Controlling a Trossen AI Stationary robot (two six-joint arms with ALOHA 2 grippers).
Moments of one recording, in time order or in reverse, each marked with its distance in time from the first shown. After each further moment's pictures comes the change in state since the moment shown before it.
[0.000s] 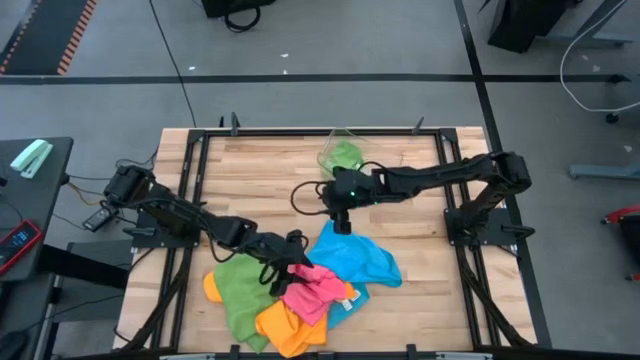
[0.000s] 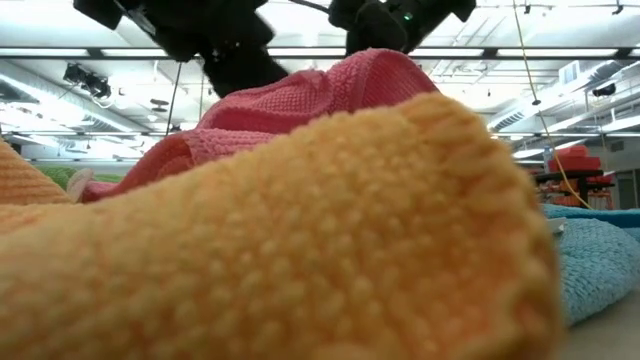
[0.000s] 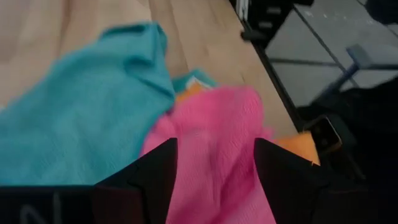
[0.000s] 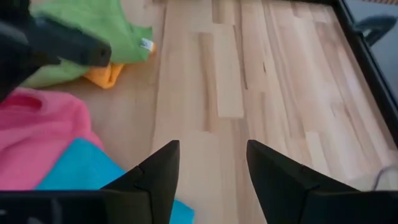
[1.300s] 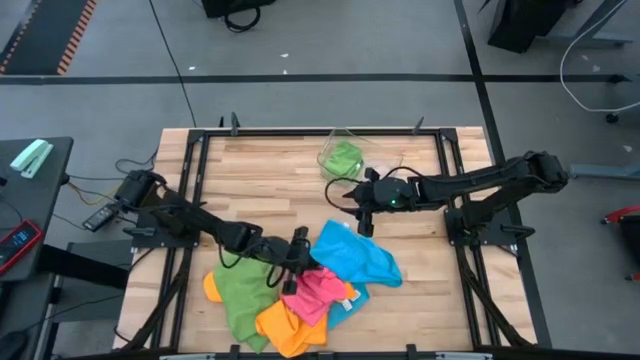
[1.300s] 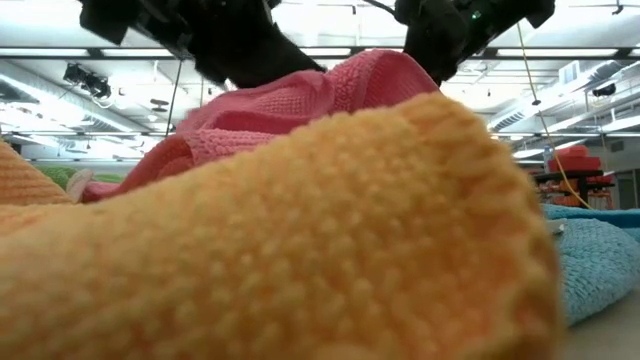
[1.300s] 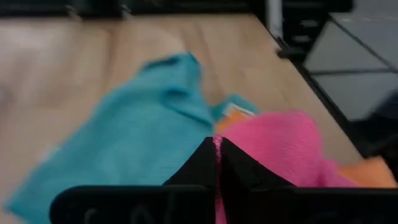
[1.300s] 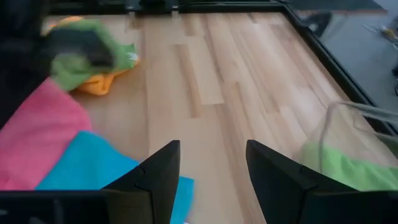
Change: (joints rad) left arm 0.000 0.080 -0.001 0.164 -0.188 0.128; right arm 0.068 -0.308 -0.361 0.203 0.097 0.109
